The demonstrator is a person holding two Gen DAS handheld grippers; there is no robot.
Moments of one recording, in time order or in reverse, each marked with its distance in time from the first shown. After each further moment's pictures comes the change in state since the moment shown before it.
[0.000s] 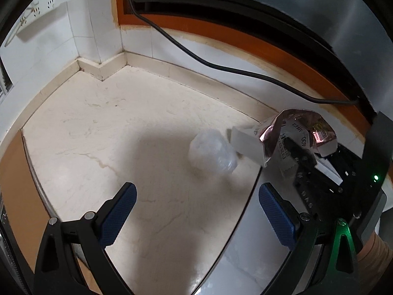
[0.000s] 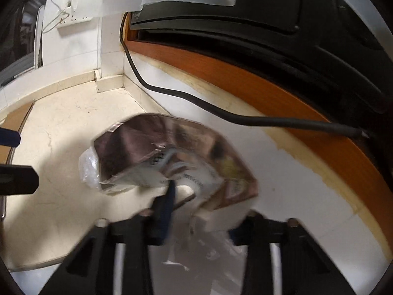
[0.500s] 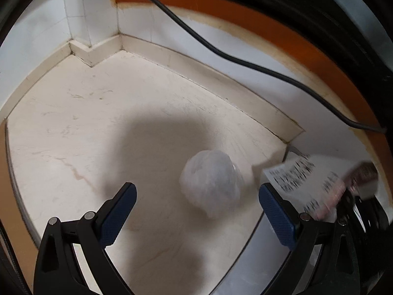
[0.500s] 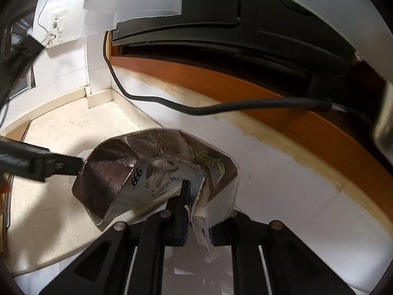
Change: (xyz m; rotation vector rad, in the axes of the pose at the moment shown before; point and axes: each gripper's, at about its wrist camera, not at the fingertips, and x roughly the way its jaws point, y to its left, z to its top) left arm 0.060 0.003 0.024 -0.080 0.057 -0.015; right arm -0.025 -0.027 -0.019 0.116 -0.046 -0.018
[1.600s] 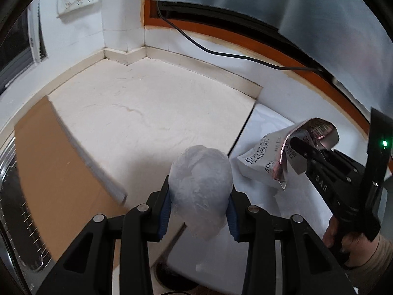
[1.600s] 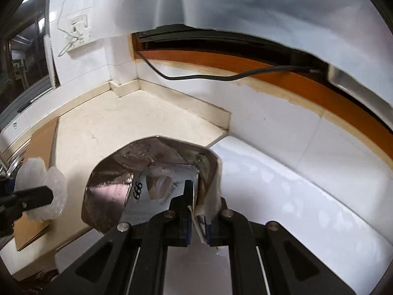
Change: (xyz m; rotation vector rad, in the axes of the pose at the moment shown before) left arm -0.150 0.017 -0.178 0.067 -0.156 0.004; right arm -0.097 0.041 -0.050 0.088 0.078 0.084
